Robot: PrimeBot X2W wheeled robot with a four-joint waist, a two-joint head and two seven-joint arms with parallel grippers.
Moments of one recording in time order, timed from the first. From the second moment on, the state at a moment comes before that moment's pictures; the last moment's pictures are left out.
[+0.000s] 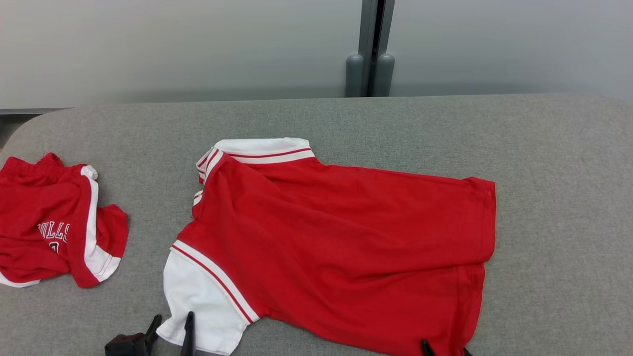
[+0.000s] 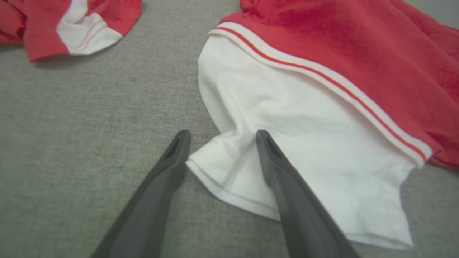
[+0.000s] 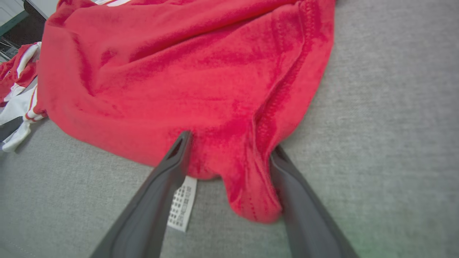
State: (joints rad) left arm -0.06 0.16 -0.18 0.71 -0.35 -0.13 -0.27; right arm 0.09 -0.05 0.25 0.48 0.36 0.13 -0.27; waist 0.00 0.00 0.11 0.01
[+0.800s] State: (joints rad) left arm -0.18 0.18 -0.28 0.41 -0.49 -0.13 -0.26; right arm -0.04 -0.05 0.19 0.25 0.29 0.13 -0.26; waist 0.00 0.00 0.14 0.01
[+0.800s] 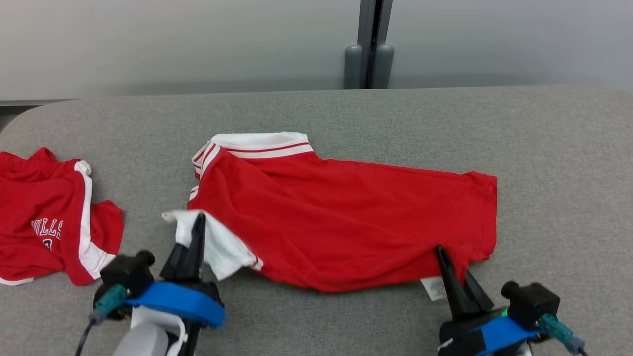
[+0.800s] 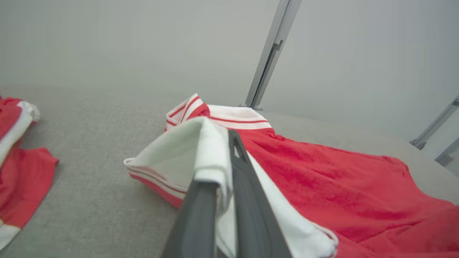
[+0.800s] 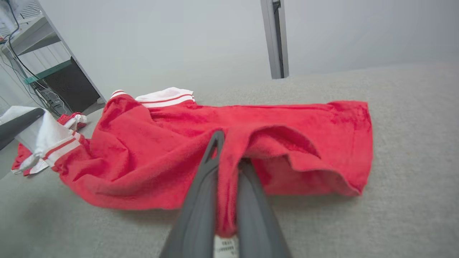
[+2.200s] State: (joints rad) left arm -1.68 0.34 -0.56 0.73 -0.77 -0.13 -0.26; right arm -1.61 -0.18 0.31 0.94 0.64 0.13 -0.26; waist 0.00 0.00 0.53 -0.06
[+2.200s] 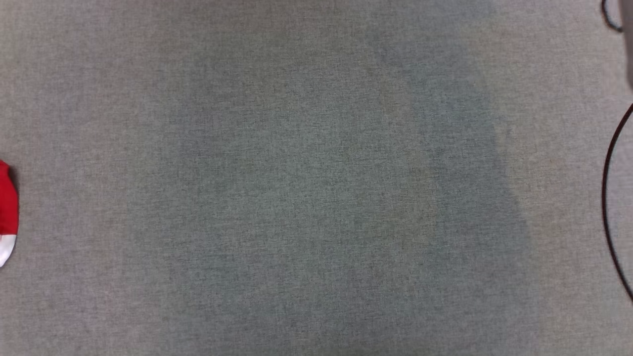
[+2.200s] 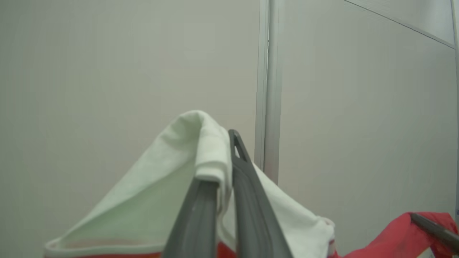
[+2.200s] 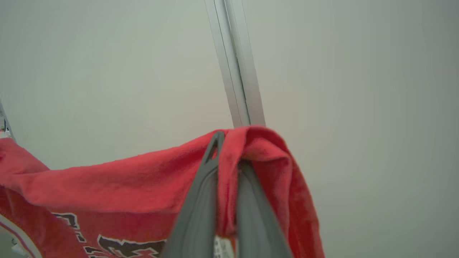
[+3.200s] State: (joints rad) left arm -0.16 0.12 -0.15 0.18 -0.58 -0.13 -0.26; right arm -0.43 -0.19 0.41 0.54 0.83 0.13 -0.26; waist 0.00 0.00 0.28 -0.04
